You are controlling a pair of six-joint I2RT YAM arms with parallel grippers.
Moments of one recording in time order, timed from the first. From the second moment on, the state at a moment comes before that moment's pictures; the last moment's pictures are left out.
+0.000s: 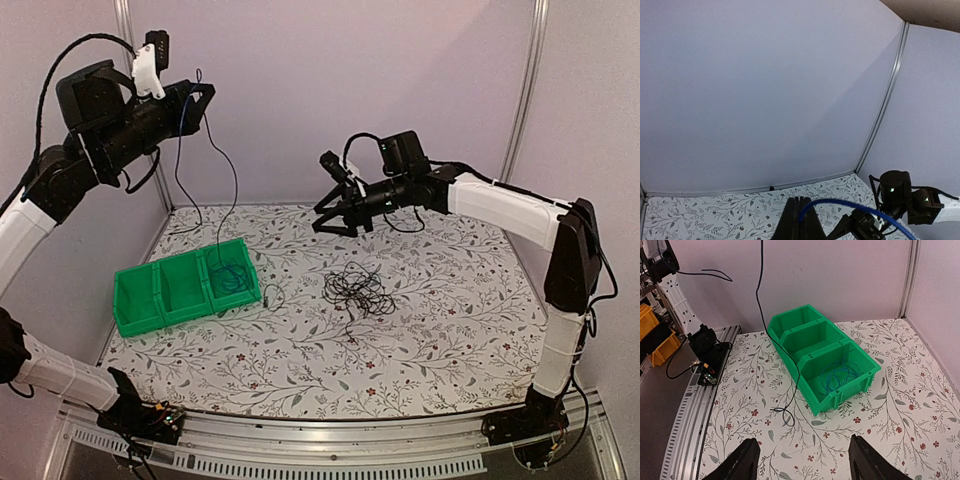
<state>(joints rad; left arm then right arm) -0.75 1.22 1.62 -0.32 -0.33 -0.23 0.67 1.92 1.72 -0.34 -0.83 -0.30</state>
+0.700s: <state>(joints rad) -0.65 1.19 1.92 -0.51 -0.65 0.08 0.67 1.93 1.60 -0.42 -0.75 -0.34</state>
